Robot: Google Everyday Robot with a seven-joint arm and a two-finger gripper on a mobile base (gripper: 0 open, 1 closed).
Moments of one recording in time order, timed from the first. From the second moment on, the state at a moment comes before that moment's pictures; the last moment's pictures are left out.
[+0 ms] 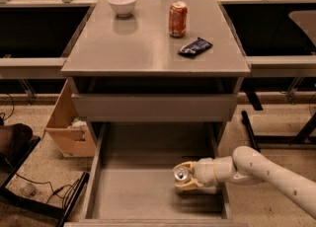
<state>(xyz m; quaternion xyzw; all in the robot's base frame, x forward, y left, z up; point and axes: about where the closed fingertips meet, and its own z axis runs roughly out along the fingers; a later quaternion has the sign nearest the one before) 0.496 -0.078 0.456 -0.58 0.62 0.36 0.39</state>
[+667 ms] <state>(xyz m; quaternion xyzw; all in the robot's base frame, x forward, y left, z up) 0.512 -0.077 0.619 -0.63 0.60 0.32 0.37</state>
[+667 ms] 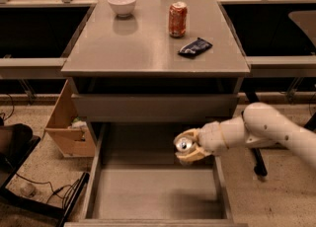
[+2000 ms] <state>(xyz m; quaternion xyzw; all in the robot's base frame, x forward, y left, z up) 0.562 0.012 0.908 -0.72 0.51 0.25 0.40</state>
